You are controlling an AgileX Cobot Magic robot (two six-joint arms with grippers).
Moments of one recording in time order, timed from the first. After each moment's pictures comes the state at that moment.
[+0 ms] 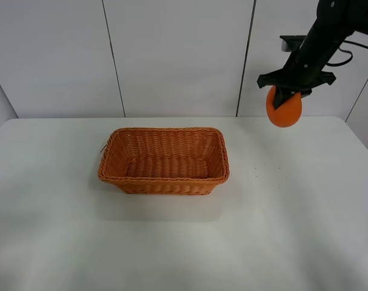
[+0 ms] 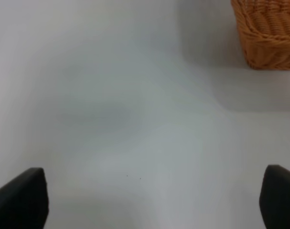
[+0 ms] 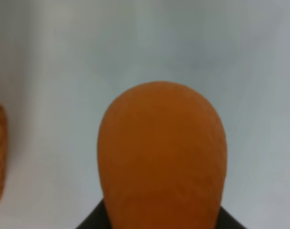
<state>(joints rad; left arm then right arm) -0.03 -0.01 -0.49 0.03 1.06 0.01 0.12 2.04 -1.91 0.07 1.19 -0.02</state>
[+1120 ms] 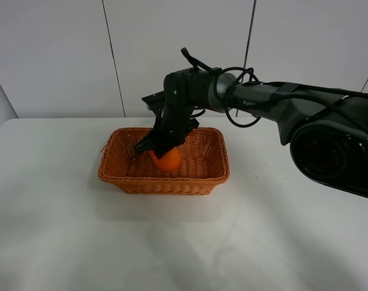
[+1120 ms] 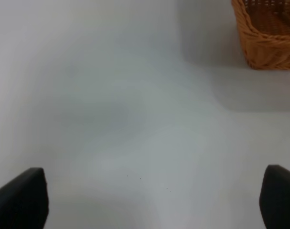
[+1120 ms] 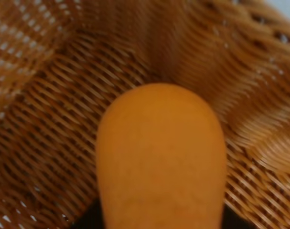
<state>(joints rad) -0.03 -0.01 -0.49 0.03 1.06 0.01 0.66 2.37 -2.00 0.05 0.89 0.02</state>
